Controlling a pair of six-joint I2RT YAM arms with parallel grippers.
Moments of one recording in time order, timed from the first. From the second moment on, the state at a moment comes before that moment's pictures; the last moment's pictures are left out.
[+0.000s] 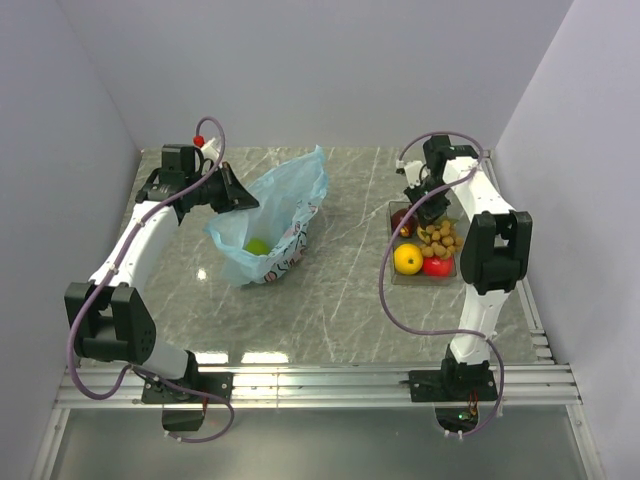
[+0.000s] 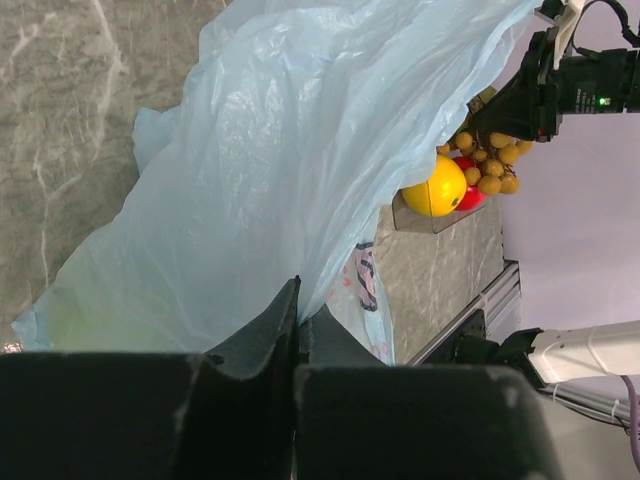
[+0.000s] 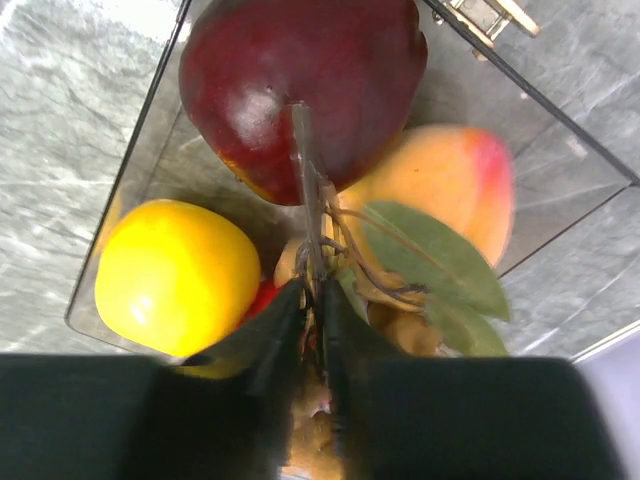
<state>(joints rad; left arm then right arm) -0.09 1.47 1.28 -0.49 0.66 -0.44 0.07 2.00 1.75 -1.14 -0.11 -0.48</state>
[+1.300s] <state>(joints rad) 0.00 1.54 1.25 -0.37 0.96 -0.57 0.50 1.54 1.59 -0.15 -0.52 0.17</state>
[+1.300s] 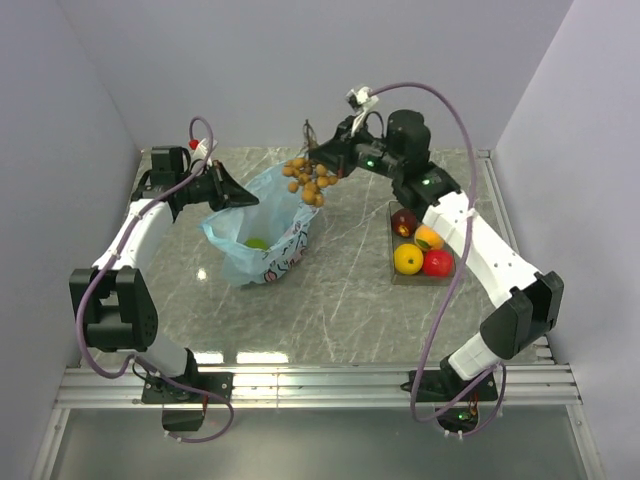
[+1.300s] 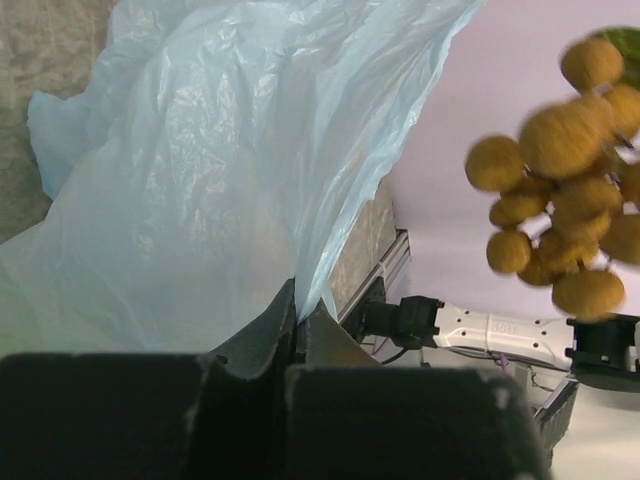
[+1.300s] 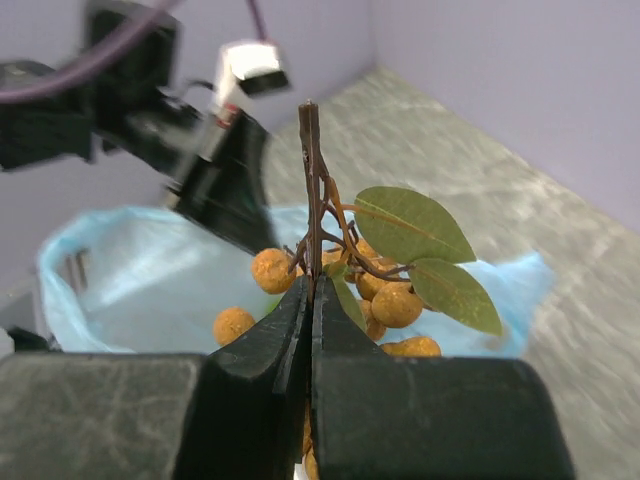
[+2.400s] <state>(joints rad) 0.13 1.58 1.24 -0.30 1.05 -0.65 0.79 1.71 1.22 0.36 -0.23 0.25</state>
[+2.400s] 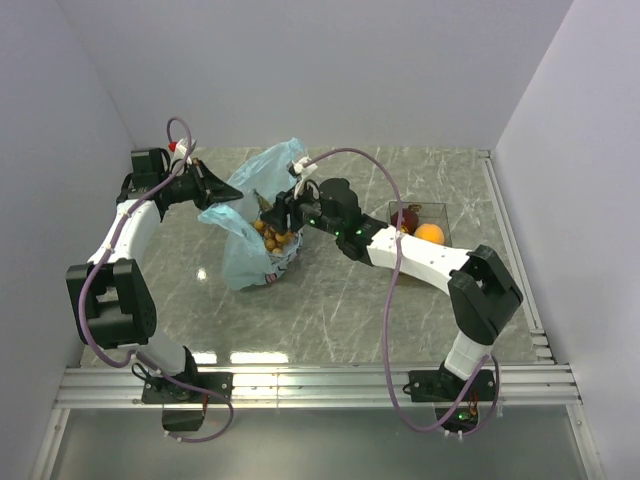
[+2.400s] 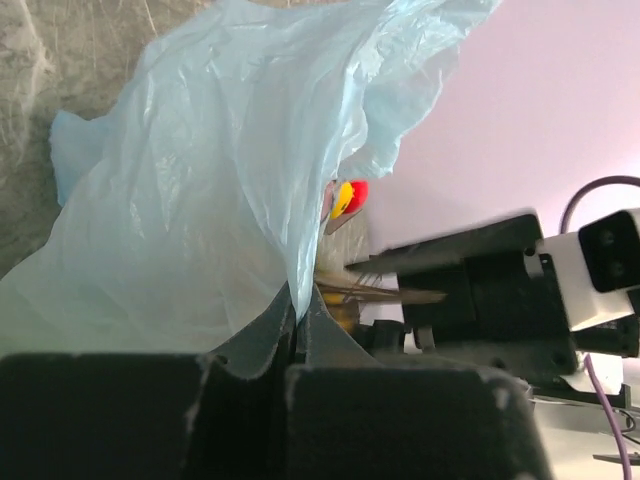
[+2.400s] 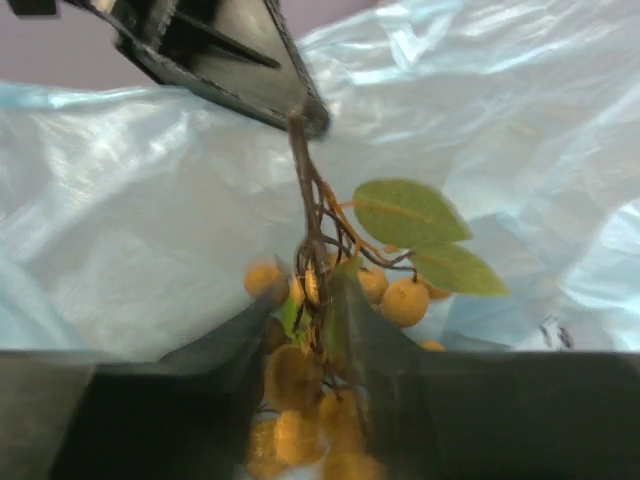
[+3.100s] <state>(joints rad) 0.13 1.58 1.31 -0.47 1.01 -0.42 0.51 1.60 1.61 -0.45 -0.56 0.00</state>
